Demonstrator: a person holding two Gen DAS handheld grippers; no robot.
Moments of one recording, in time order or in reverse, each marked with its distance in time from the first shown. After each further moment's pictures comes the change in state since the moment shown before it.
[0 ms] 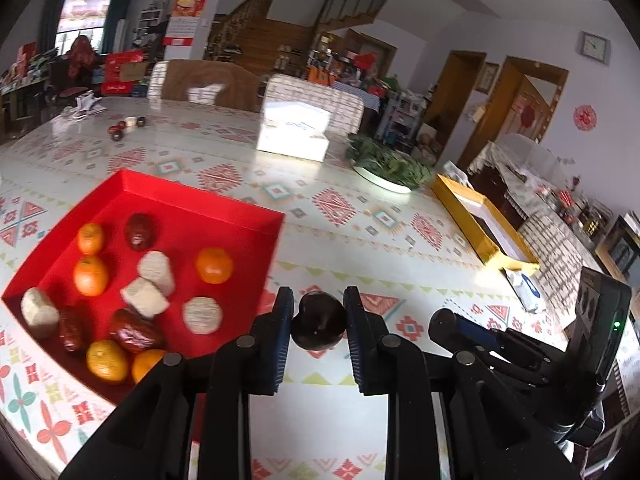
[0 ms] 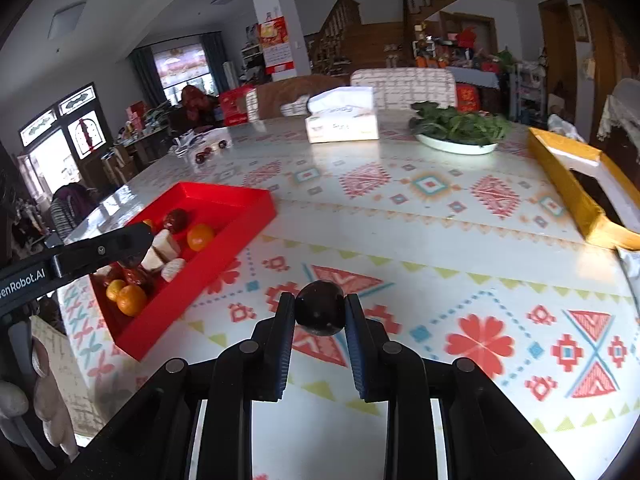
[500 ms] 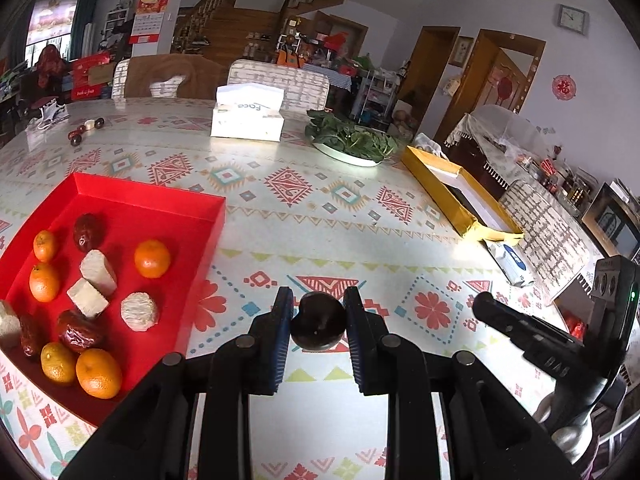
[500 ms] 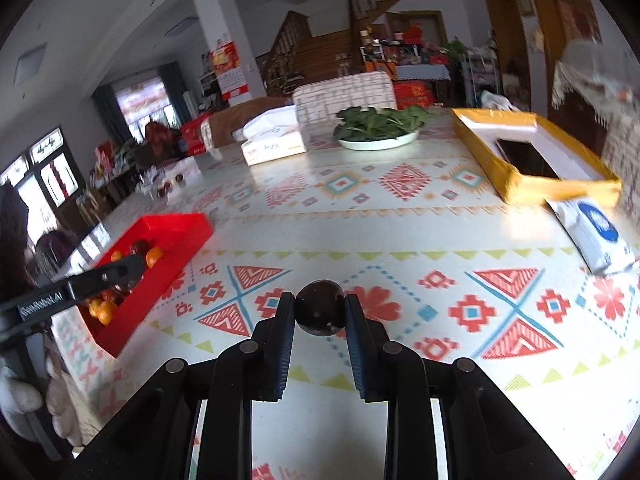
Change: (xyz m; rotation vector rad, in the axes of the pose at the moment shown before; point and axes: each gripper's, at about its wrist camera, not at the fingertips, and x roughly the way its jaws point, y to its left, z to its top) left arm 0.019 -0.036 -0.006 0.072 0.056 -0.060; right arm -0.054 -0.086 -0.023 0.206 -0.056 -0.014
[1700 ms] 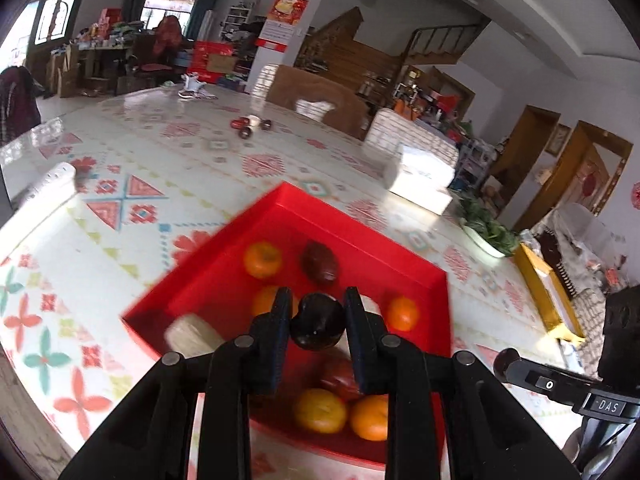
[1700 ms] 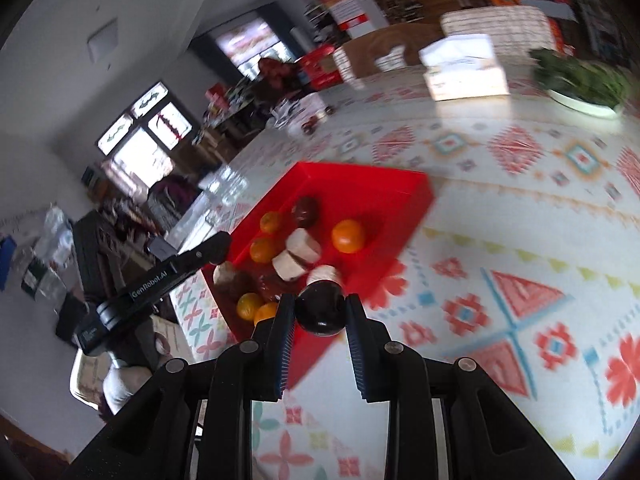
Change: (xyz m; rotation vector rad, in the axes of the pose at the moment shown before) left arm -0.069 0.189 0.002 -0.311 -0.156 0.260; right arm 0.117 0.184 0.026 -0.144 0.313 0.446
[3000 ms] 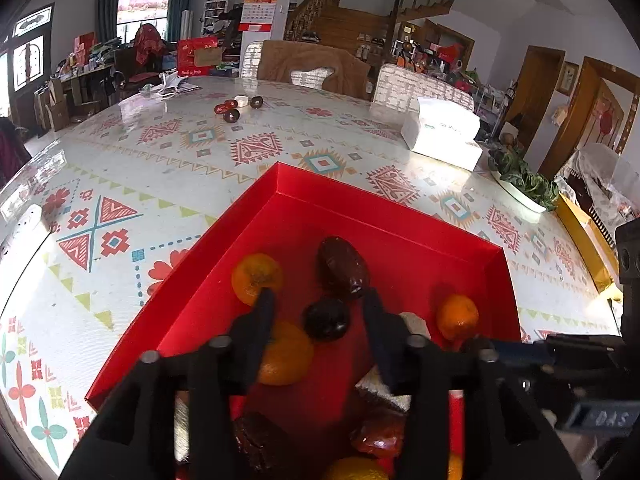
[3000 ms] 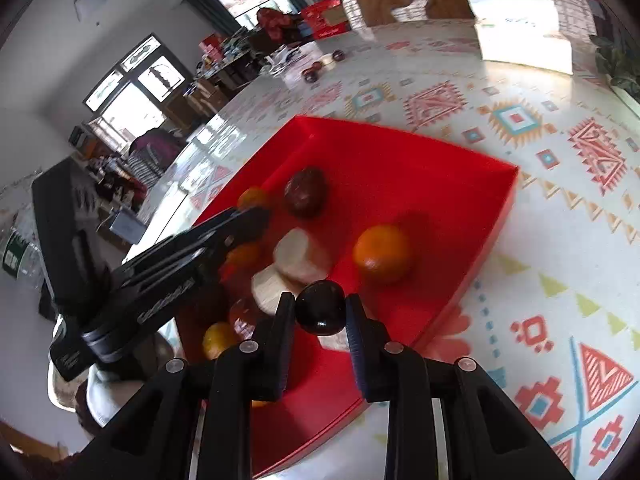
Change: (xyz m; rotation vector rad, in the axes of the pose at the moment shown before) left arm 0.070 -0.012 0.010 0.158 0.108 0.099; right arm 0.094 -0.001 0.040 -0.009 0.146 -0.049
